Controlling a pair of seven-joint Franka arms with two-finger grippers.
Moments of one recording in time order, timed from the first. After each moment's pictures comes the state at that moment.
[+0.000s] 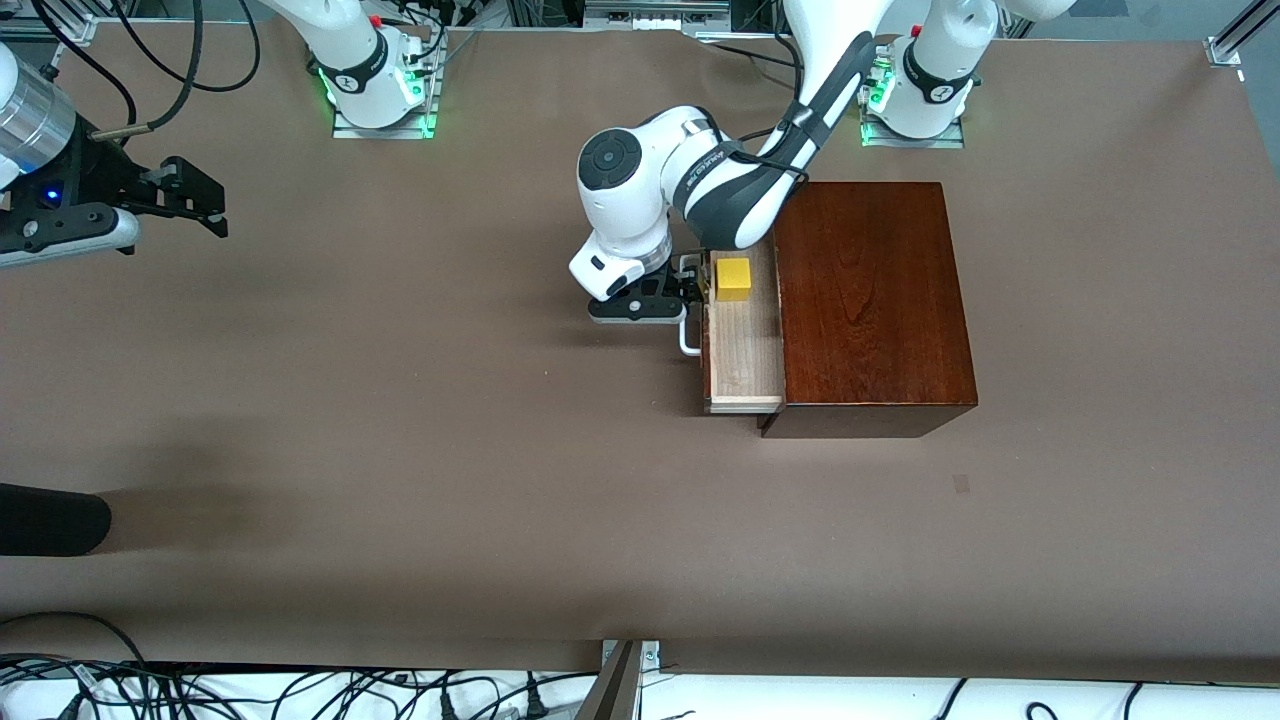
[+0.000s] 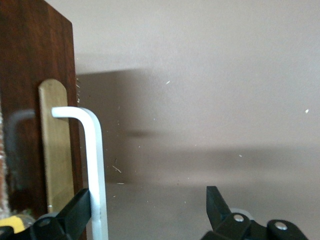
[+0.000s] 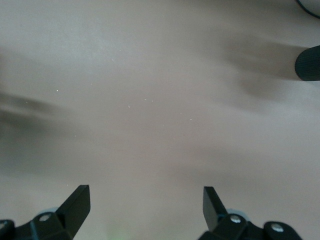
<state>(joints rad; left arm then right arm) -0.77 0.65 -0.08 -1.45 0.18 2.02 -0.89 0.27 0.03 -0.15 -1.53 -0.02 1.54 -0.12</state>
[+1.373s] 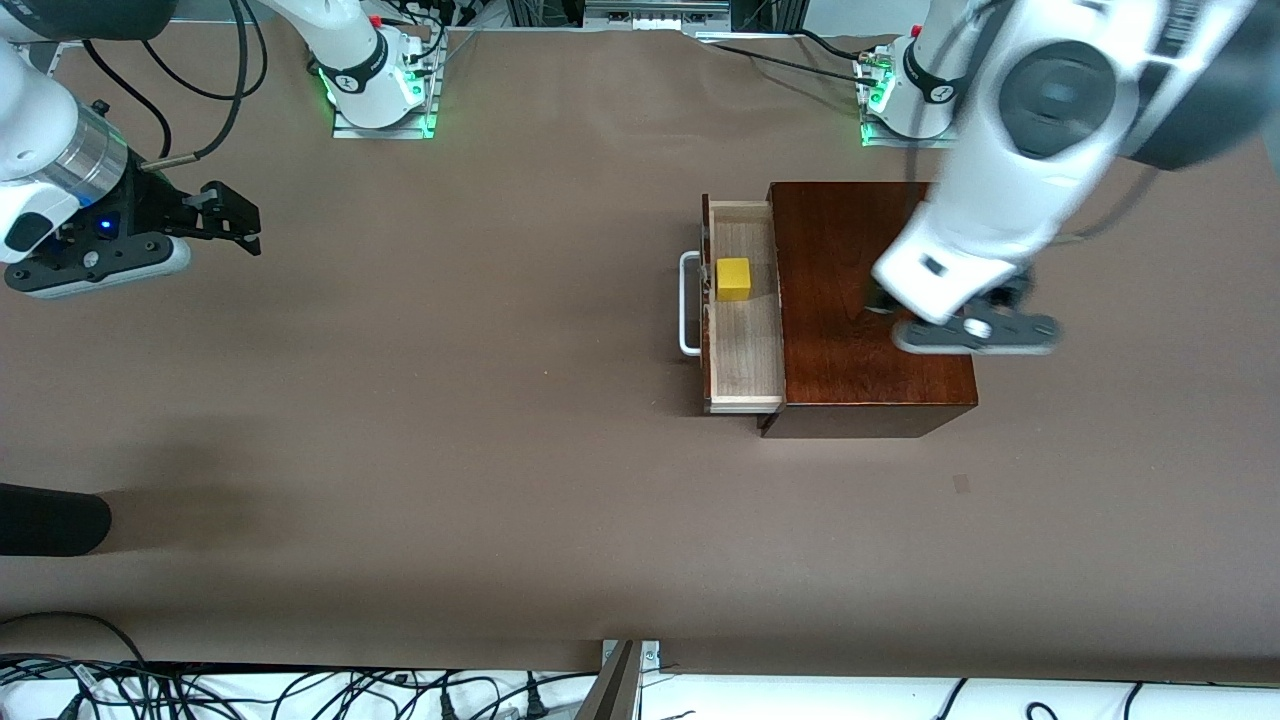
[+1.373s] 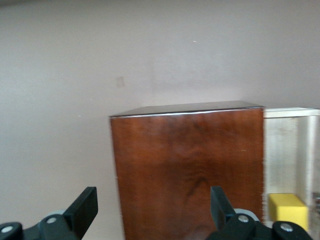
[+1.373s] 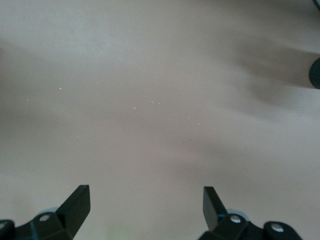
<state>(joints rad) -0.28 0.33 -0.06 -1.28 0.17 1.51 -0.28 0.29 0.08 -0.13 -1.54 -0.02 1.57 -0.12</state>
